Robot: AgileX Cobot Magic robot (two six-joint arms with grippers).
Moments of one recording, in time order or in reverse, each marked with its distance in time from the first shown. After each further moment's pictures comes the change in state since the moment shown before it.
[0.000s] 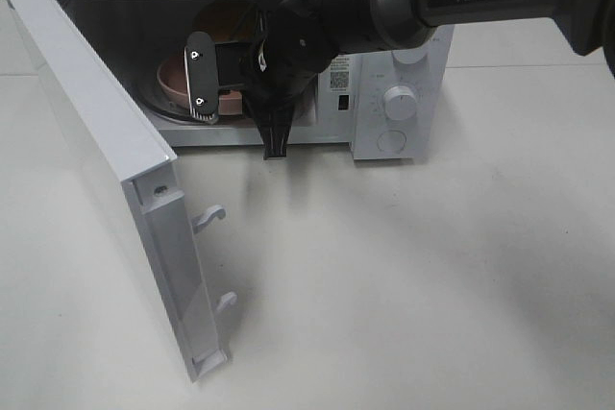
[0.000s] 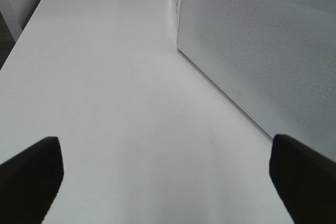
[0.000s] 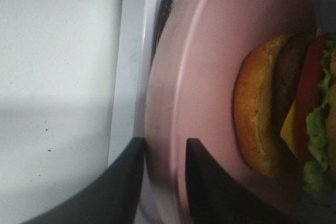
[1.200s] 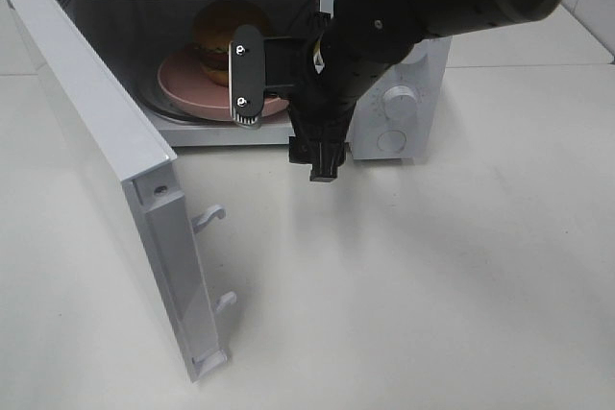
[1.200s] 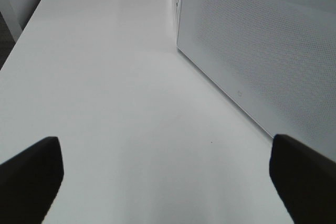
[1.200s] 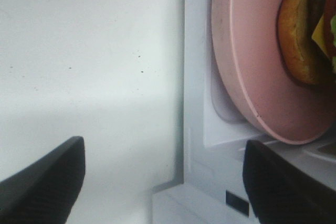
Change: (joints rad) left arm 0.000 0.000 0.000 0.000 0.000 0.000; right arm -0.004 -0.302 0.364 0.039 0.040 0.086
